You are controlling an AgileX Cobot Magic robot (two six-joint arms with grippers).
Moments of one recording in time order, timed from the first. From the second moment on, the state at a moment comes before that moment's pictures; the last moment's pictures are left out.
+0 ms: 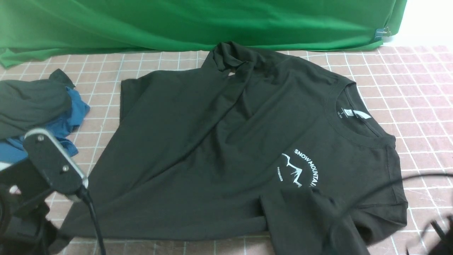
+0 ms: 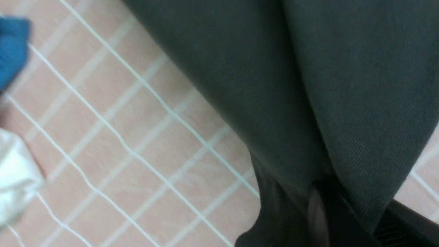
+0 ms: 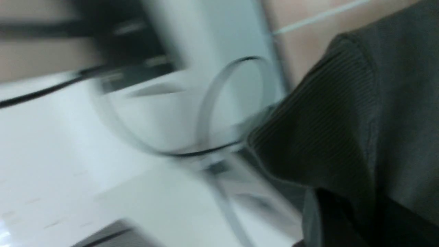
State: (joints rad) right arm 1.06 1.22 -0.79 0.26 1.20 -0.20; left arm -0.28 0.91 -0.69 0.05 1.14 0.48
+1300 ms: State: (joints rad) right arm 0.69 1.77 -1.60 0.01 0.81 -0.78; left arm -0.28 0.91 -0.58 0.05 1.09 0.50
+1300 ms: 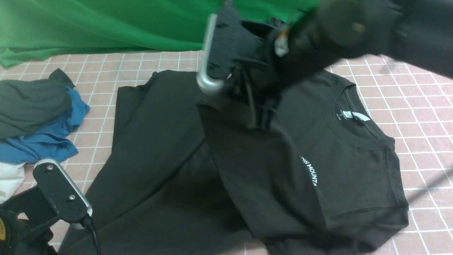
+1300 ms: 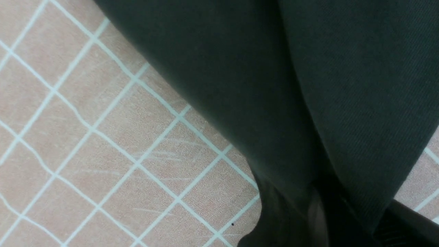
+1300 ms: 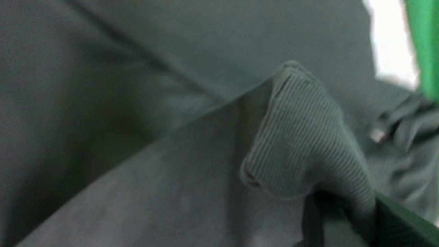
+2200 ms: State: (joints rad) right arm 0.67 2.11 -1.79 0.00 0.38 -0.93; left arm -0.28 0.91 -0.57 0.03 0.99 0.50
